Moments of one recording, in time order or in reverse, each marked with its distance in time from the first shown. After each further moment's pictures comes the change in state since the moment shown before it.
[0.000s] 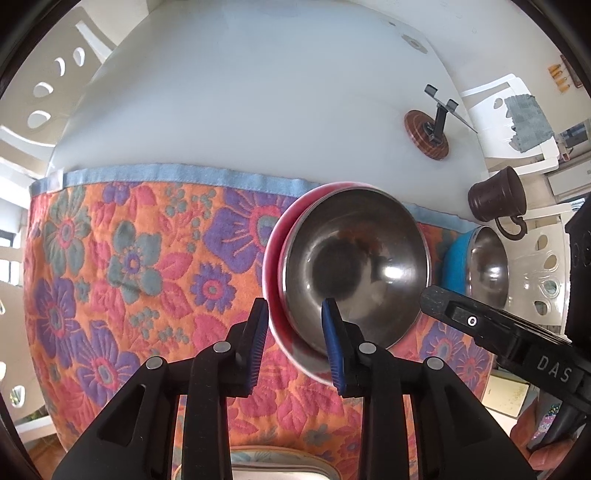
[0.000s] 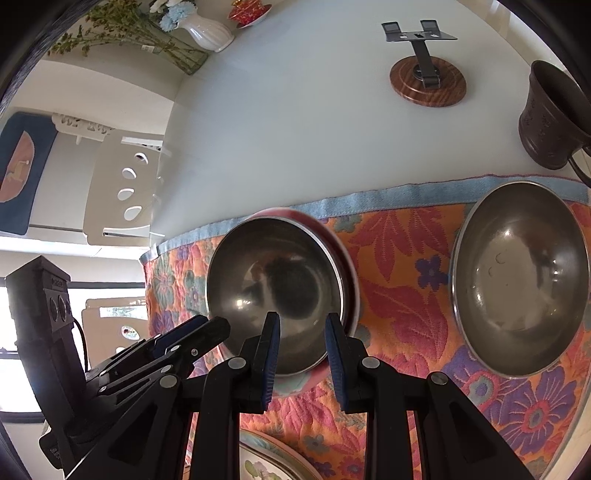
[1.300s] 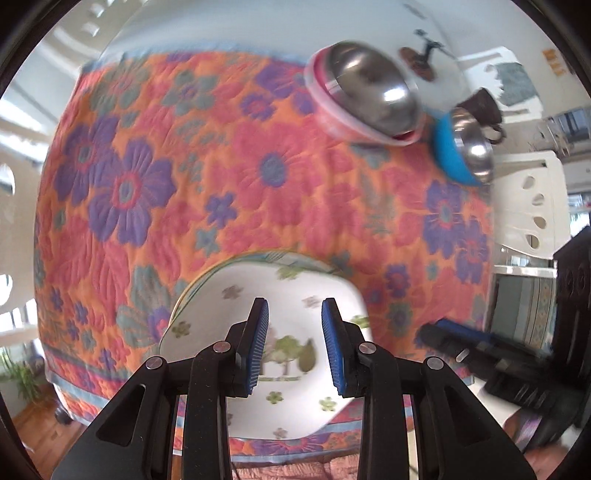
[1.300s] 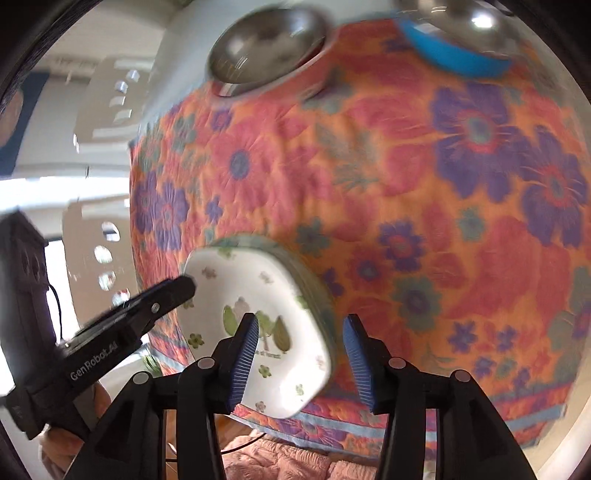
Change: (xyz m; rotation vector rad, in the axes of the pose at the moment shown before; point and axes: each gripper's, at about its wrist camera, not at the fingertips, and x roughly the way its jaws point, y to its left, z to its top) left arm -0.047 0.024 -0.154 -0.020 0.124 -0.019; right arm -0.034 -0.003 -0.179 0.073 0.146 -0.086
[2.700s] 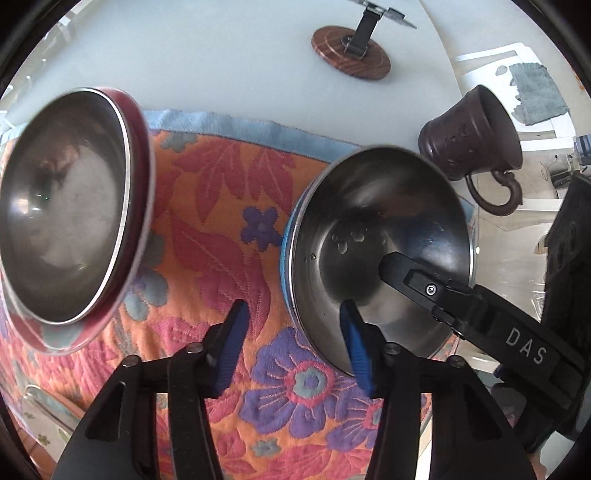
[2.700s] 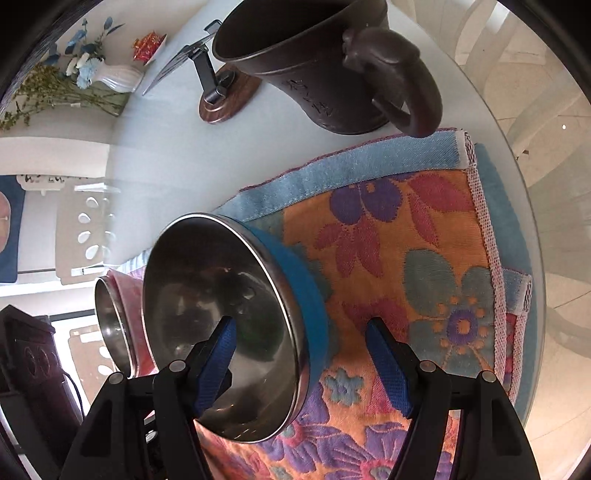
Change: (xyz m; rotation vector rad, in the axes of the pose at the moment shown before) left arm 0.129 -0.198 0.152 -0.084 0.001 0.013; right arm -0.027 -0.162 0.224 0.069 -0.118 0.029
